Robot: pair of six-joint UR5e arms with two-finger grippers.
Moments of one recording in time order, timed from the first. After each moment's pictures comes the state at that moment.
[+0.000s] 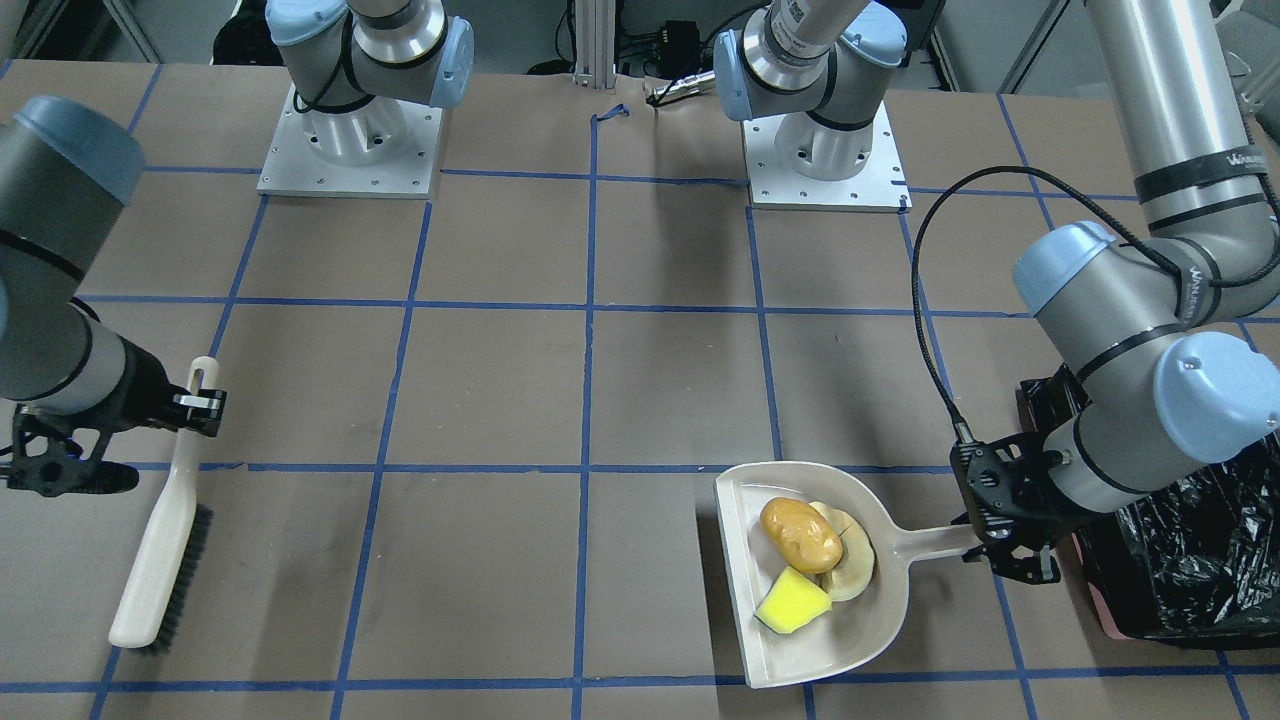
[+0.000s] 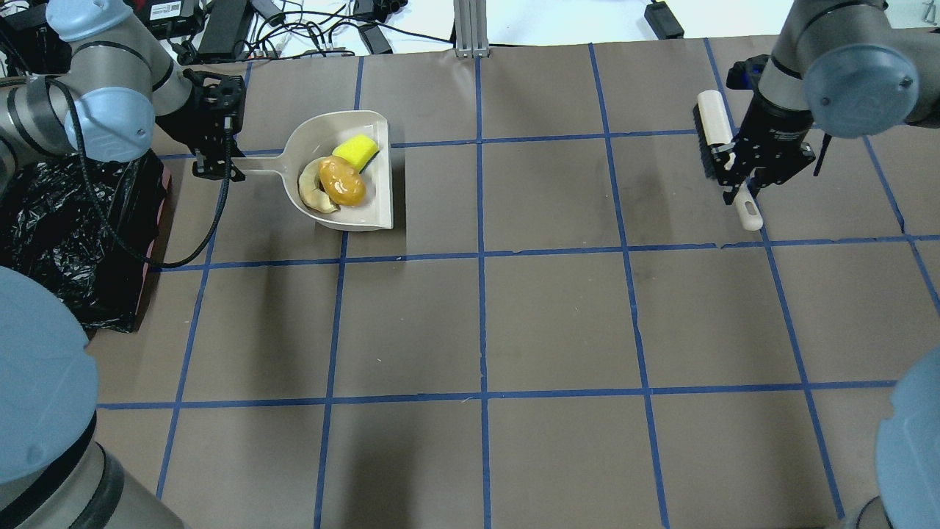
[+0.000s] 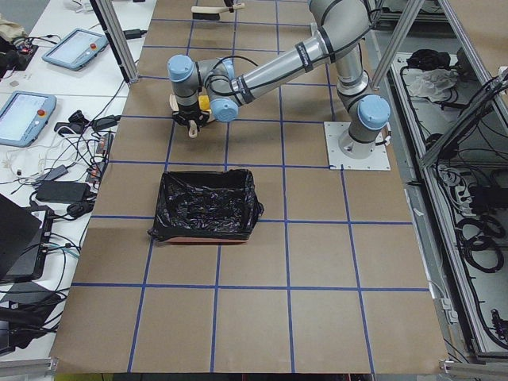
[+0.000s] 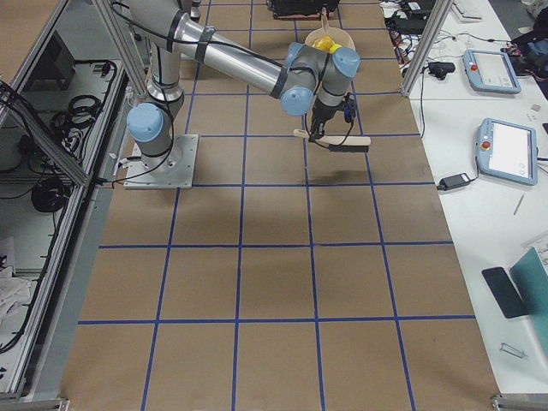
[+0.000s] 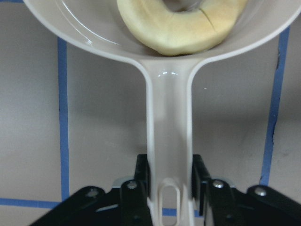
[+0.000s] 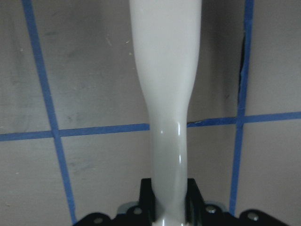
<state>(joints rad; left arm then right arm) -1.30 -2.04 -1.52 -1.13 1.48 1.76 1.30 -1.25 1.63 -1.79 -1.63 -0.24</state>
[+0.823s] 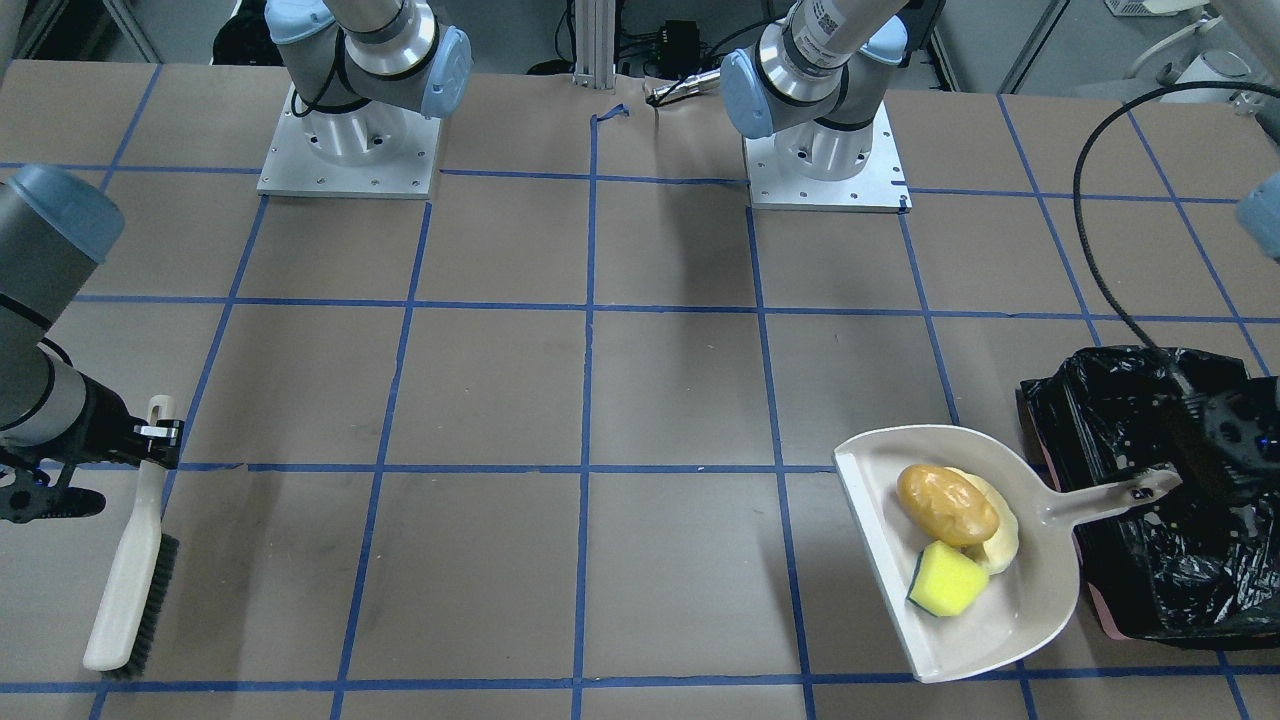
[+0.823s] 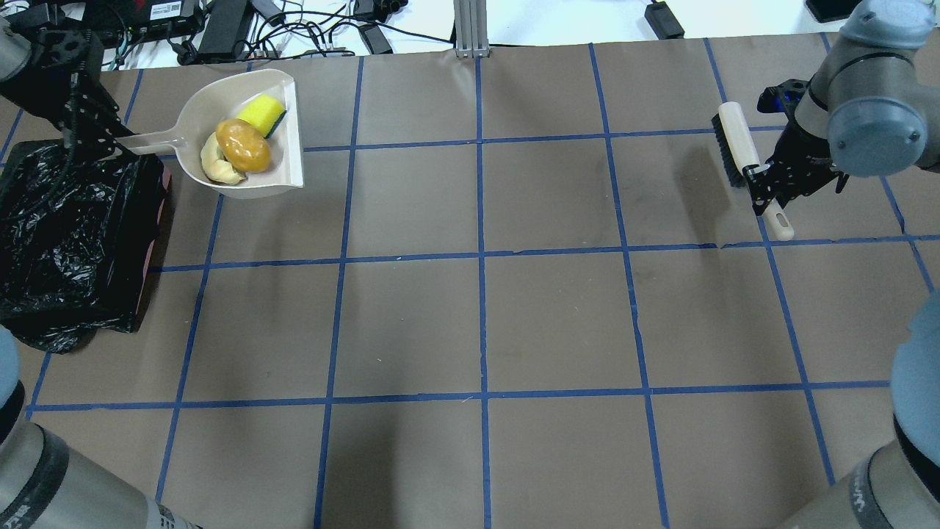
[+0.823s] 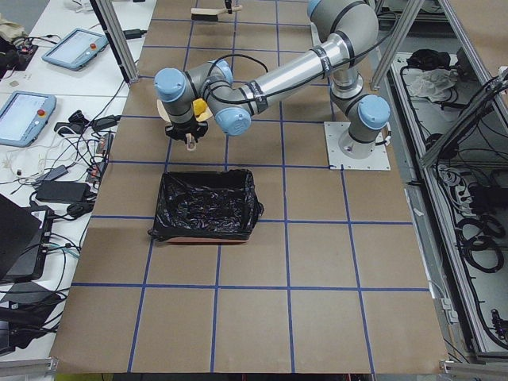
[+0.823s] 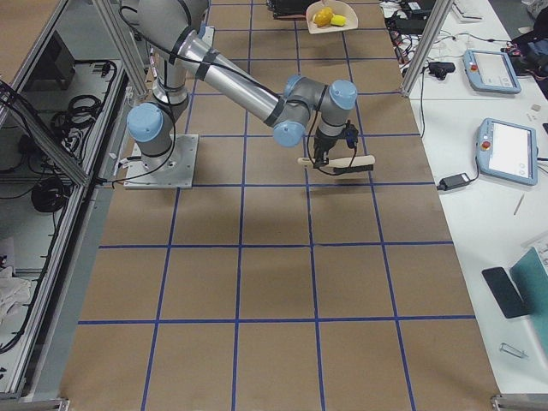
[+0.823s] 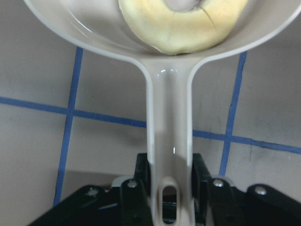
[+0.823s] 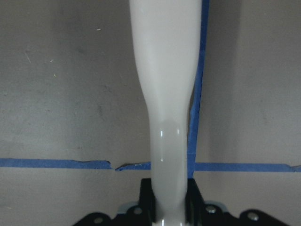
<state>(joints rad) -1.06 -2.01 -1.31 -1.46 1.40 1.89 1.23 -1.18 1.70 -2.00 -1.63 -0.38</state>
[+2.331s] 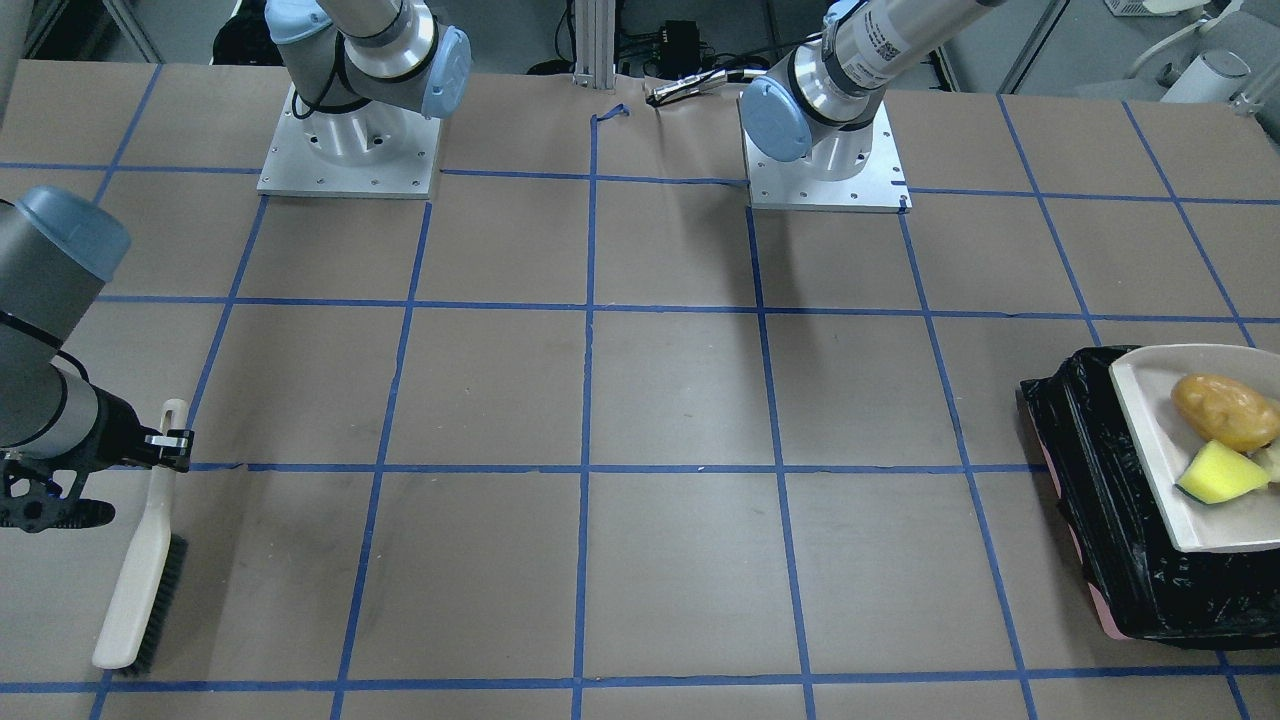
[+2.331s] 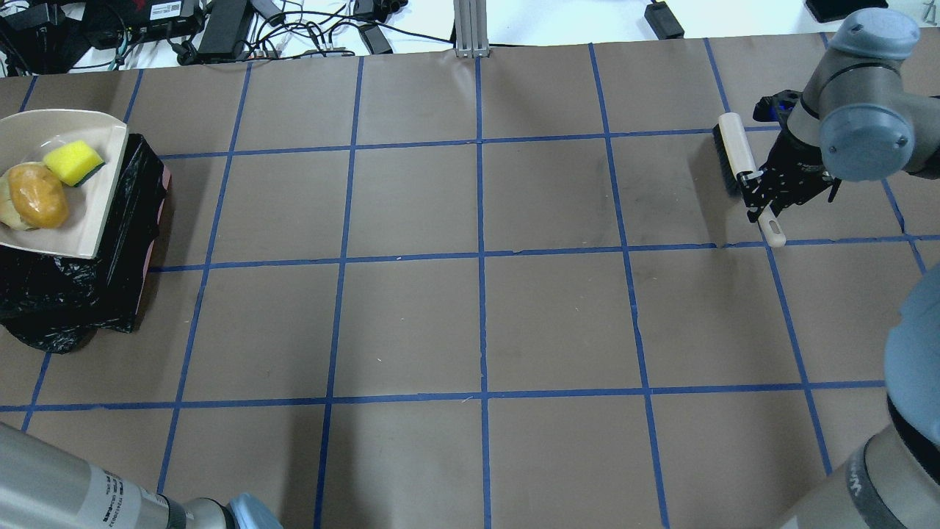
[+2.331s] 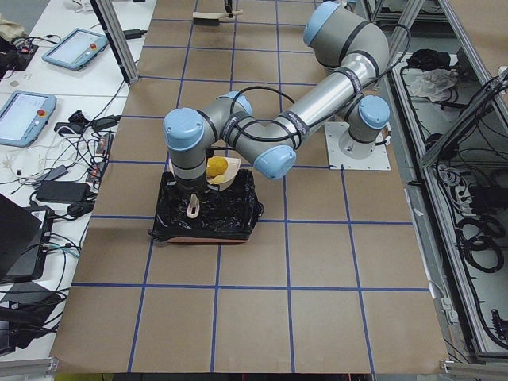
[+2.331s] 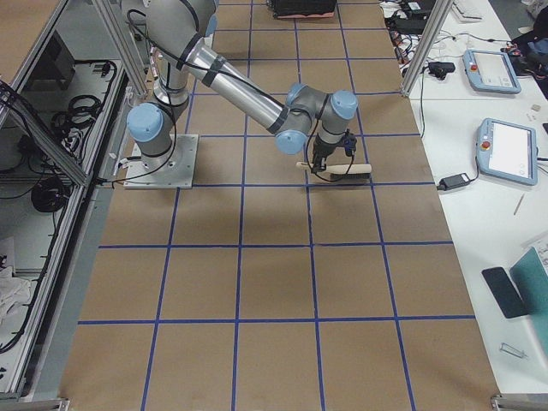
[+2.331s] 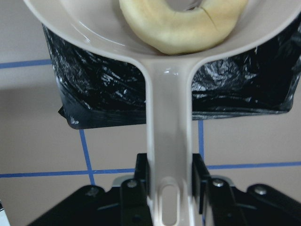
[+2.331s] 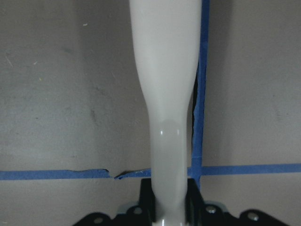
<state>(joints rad) -0.79 -2.08 -1.09 -1.40 1.57 2.48 1.23 -1.15 1.70 -1.99 -1.63 -0.33</state>
